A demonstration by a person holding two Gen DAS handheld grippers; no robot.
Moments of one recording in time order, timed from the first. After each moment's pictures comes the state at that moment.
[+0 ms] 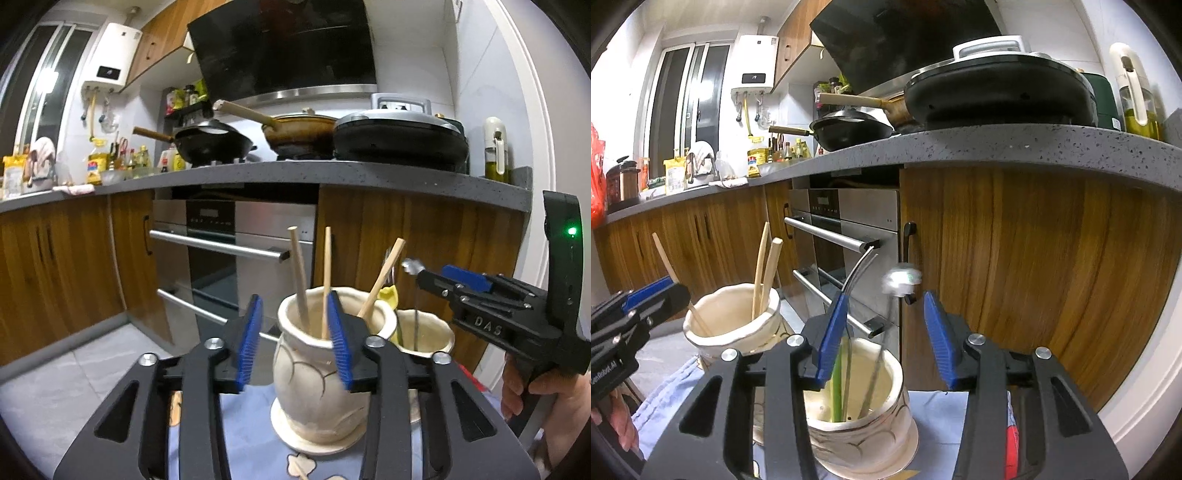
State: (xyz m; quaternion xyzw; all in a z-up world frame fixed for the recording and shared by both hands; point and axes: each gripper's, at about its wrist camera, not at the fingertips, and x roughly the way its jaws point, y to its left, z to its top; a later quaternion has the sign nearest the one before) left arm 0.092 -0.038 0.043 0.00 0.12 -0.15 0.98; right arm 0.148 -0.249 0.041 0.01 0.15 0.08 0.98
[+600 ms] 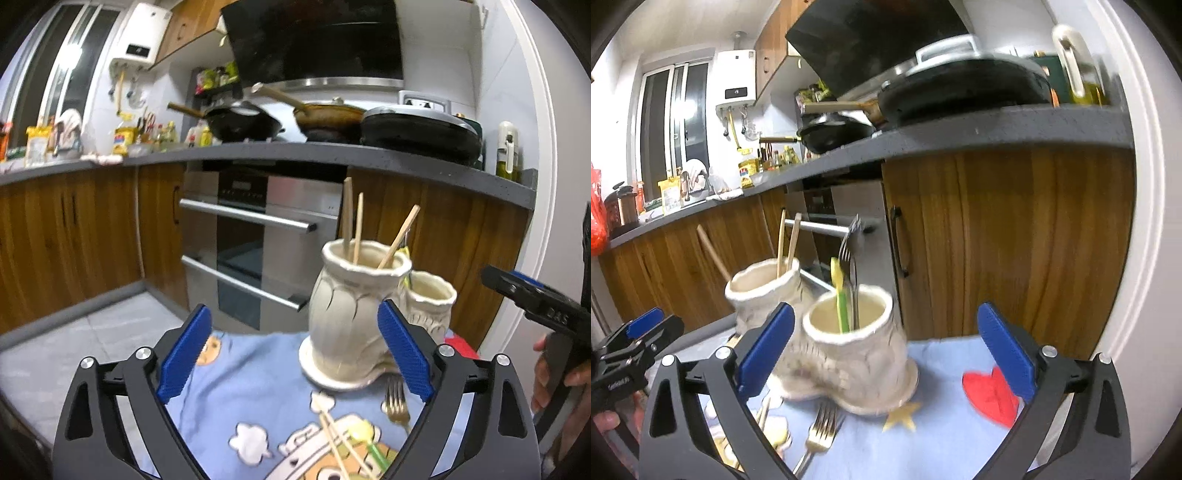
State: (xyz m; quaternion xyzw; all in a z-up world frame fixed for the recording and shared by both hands) left arm 0.043 0.004 0.022 -0.03 0.16 -0.11 0.98; right arm 0.076 -0.269 0.031 0.07 0.17 0.07 0.98
